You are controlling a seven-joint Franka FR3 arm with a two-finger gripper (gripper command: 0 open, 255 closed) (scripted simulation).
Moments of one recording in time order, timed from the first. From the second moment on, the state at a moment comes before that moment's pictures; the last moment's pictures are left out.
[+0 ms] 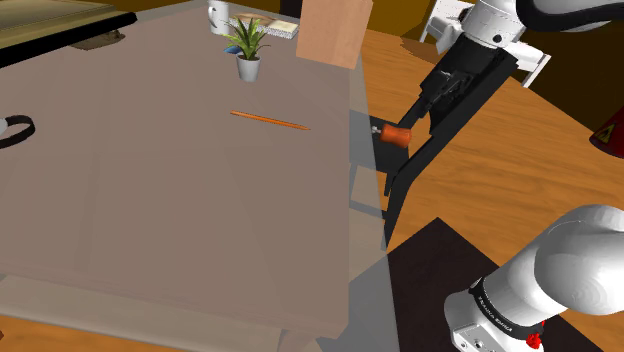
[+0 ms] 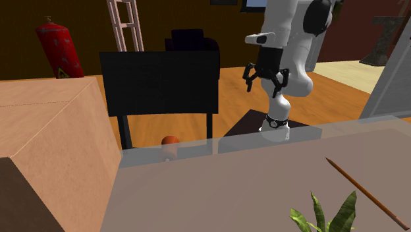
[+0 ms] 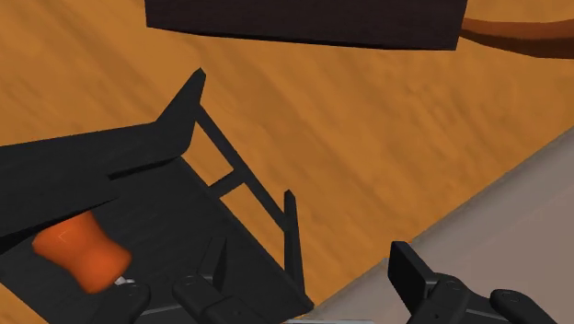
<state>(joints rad) -0.02 -0.72 -0.01 -2.44 -0.02 1.86 -0.04</state>
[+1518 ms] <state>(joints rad) -0.12 -0.03 -0.22 -2.28 -0.14 2.53 -0.38</state>
